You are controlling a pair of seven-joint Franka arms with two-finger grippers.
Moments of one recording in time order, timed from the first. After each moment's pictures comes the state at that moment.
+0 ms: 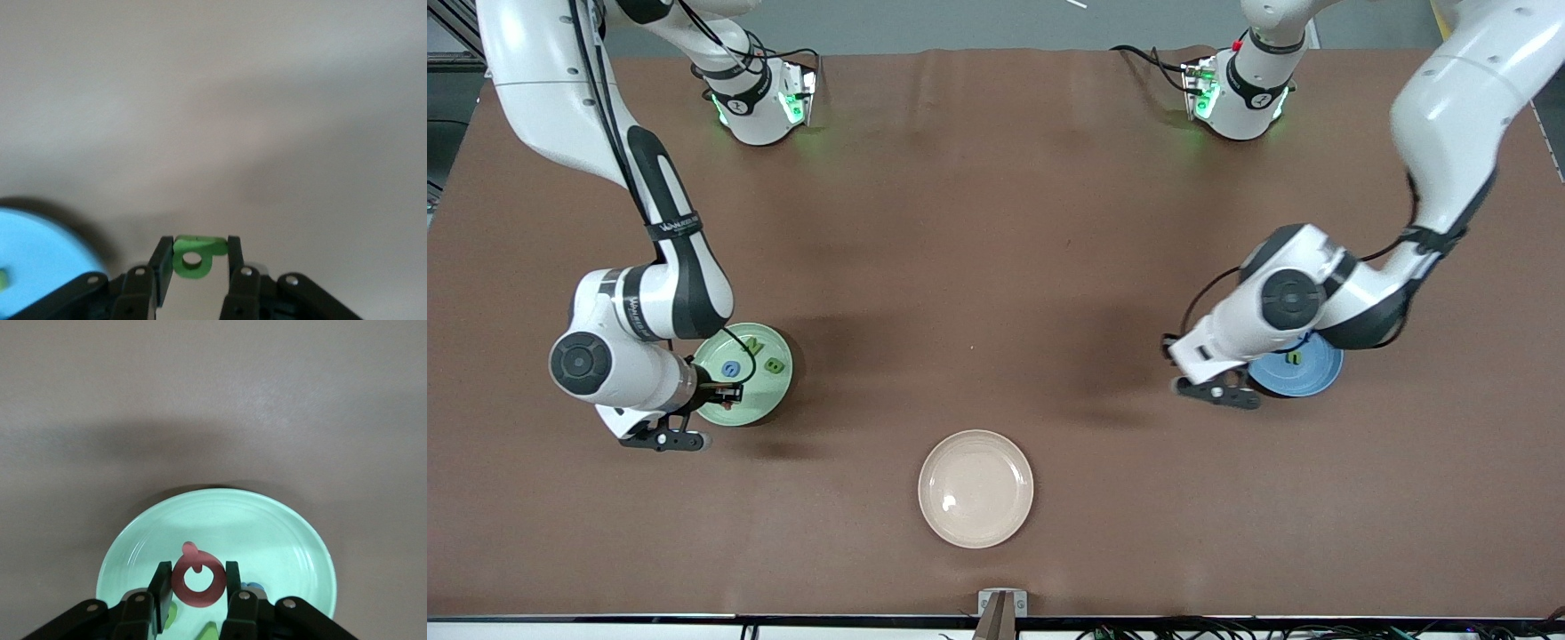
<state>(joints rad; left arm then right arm) 0.68 0.75 -1.06 -1.89 0.70 2.10 -0.42 0.13 0.59 -0.06 -1.71 0.02 2.21 0.14</state>
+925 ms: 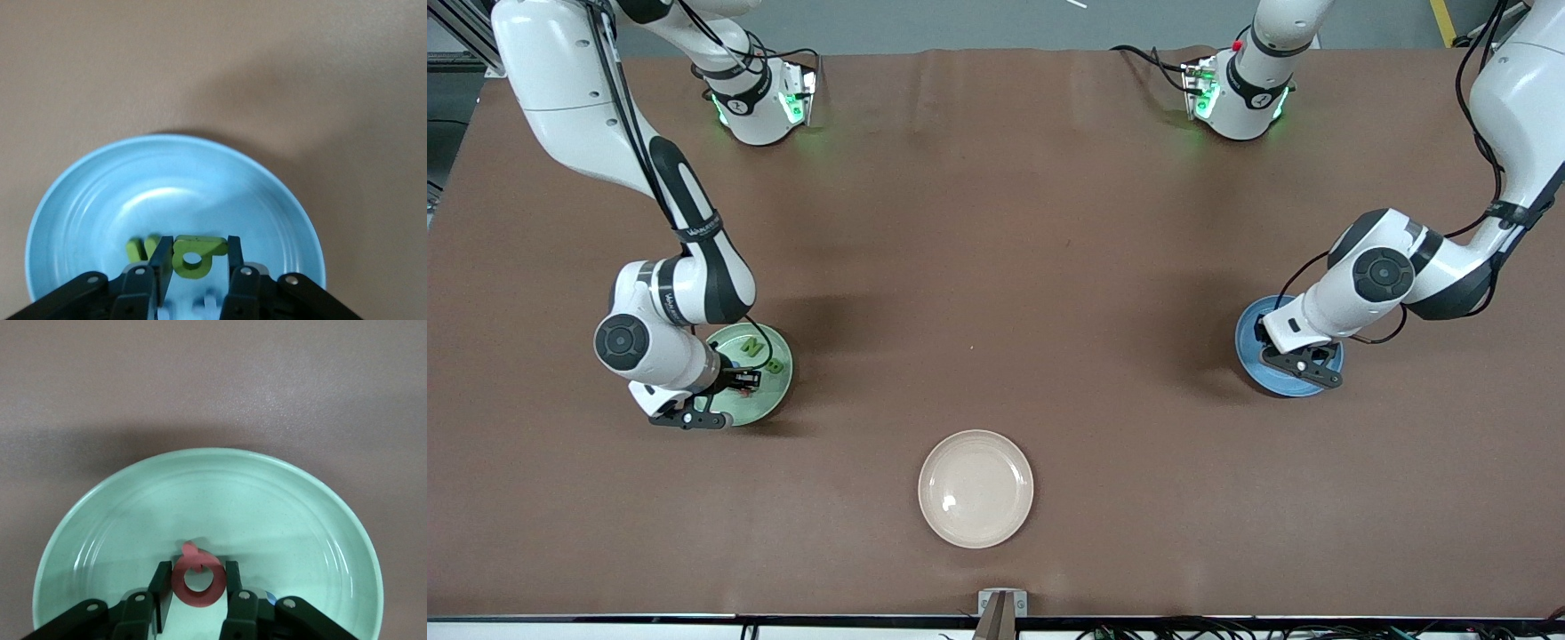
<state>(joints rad) 0.95 0.77 -1.05 -2.10 1.00 2.26 -0.27 0.13 0.59 -0.05 -1.87 0.02 2.39 0.14</state>
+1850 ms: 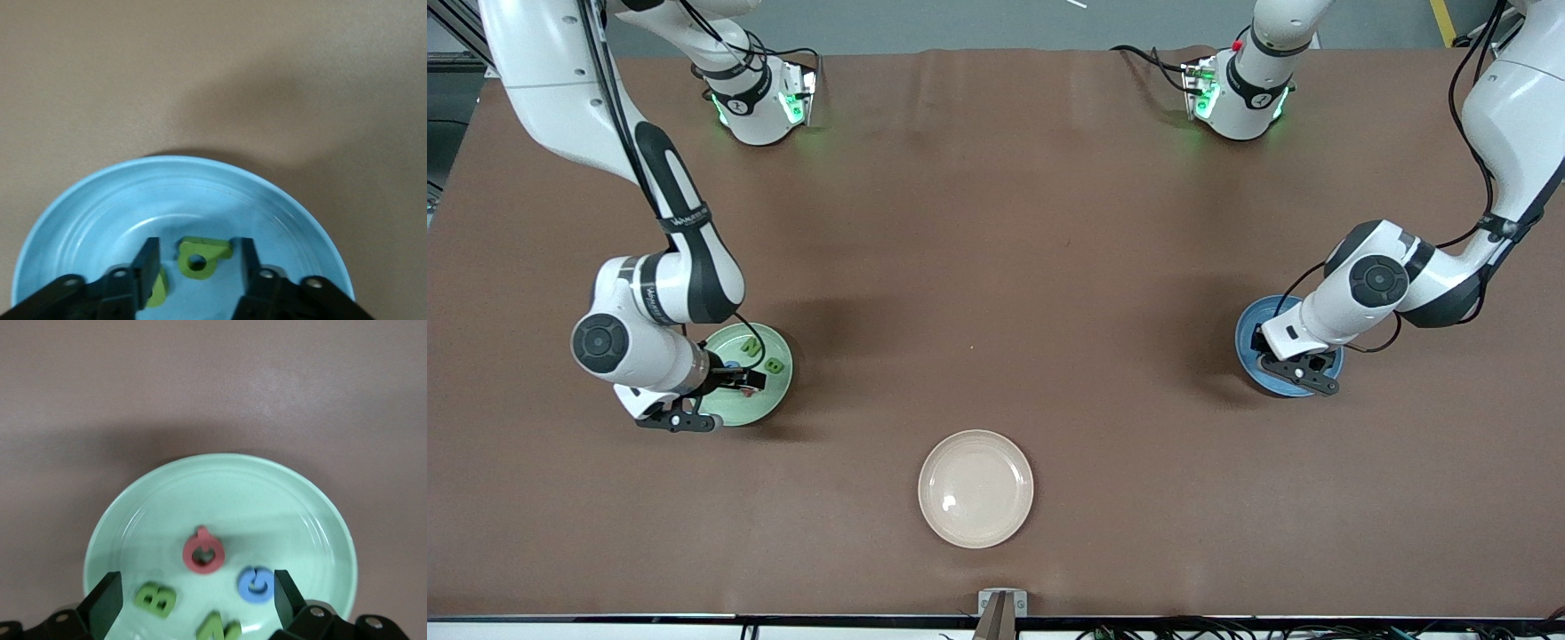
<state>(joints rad) 0.92 0.78 -0.98 -2.08 1.02 2.33 -0.26 0.13 0.53 -0.05 -1.80 0.04 2.22 0.14</state>
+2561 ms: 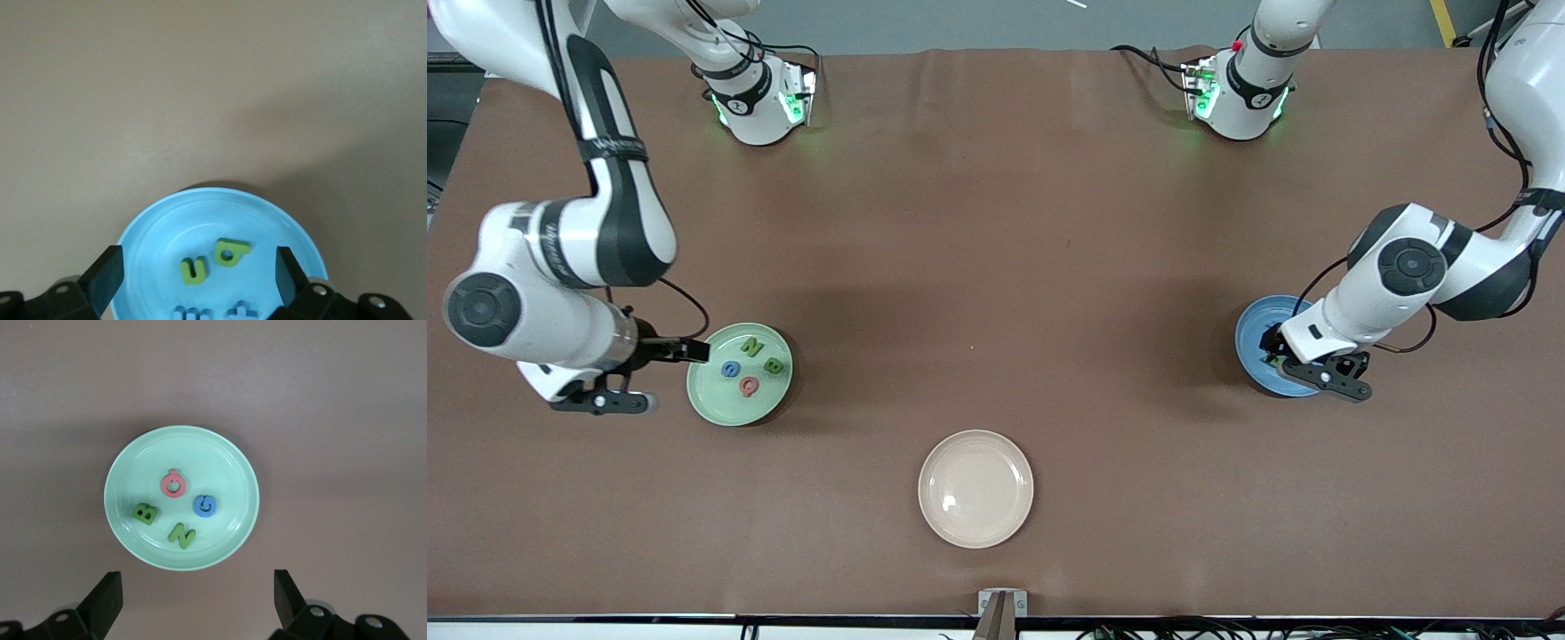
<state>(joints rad) 1.02 0.76 -1.18 -2.01 1.00 2.18 -0.27 0.10 0.34 -0.06 -1.69 -0.03 1.88 0.09</state>
